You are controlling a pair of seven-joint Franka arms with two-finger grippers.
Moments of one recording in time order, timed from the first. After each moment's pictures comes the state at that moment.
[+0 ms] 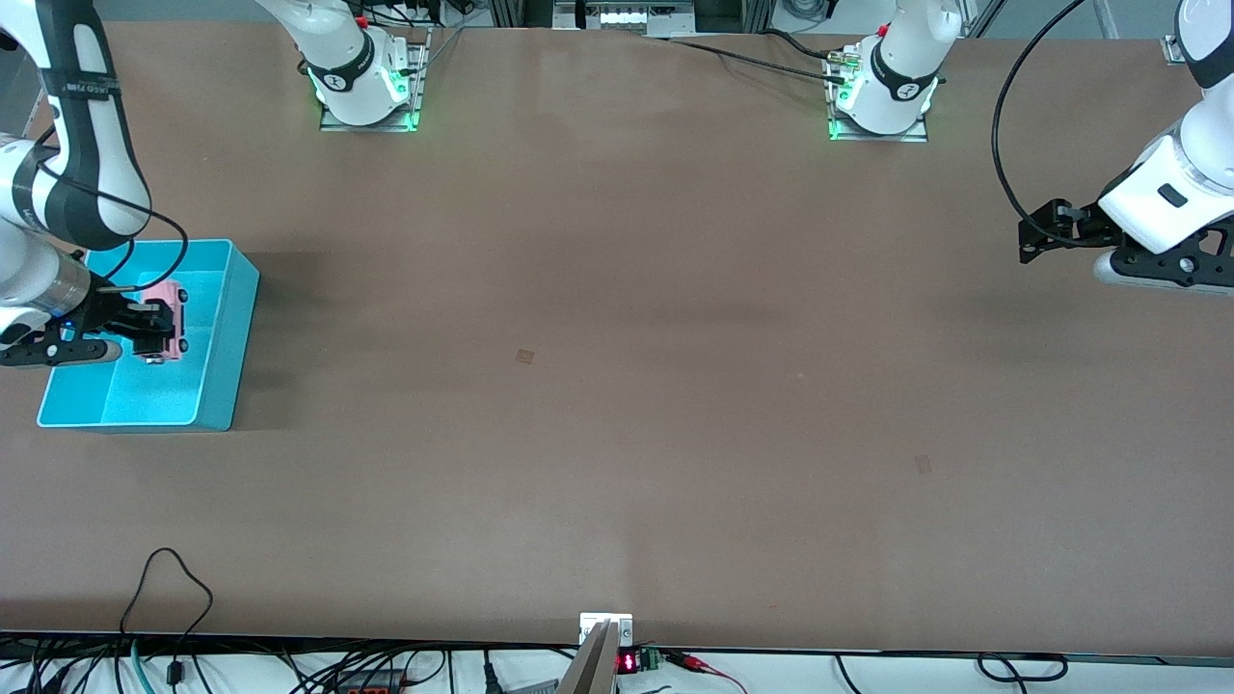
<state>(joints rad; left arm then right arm) 0.00 -0.01 -0.03 -1.71 0.05 1.66 0.08 -0.11 0.26 -0.19 -2.02 -0.06 2.29 -0.37</state>
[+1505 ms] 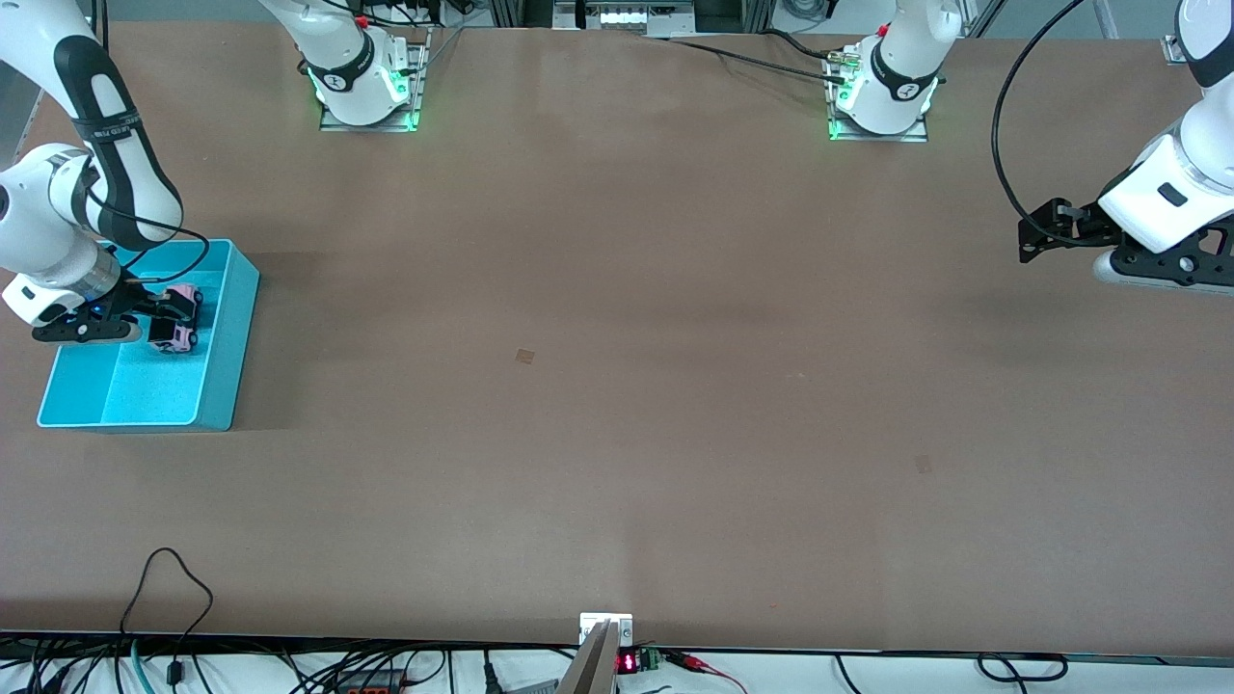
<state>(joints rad) -0.01 -0.01 -0.04 -1.70 0.05 1.66 0.08 -0.23 0.32 -0.17 -2.22 -0.06 2.63 -0.46</state>
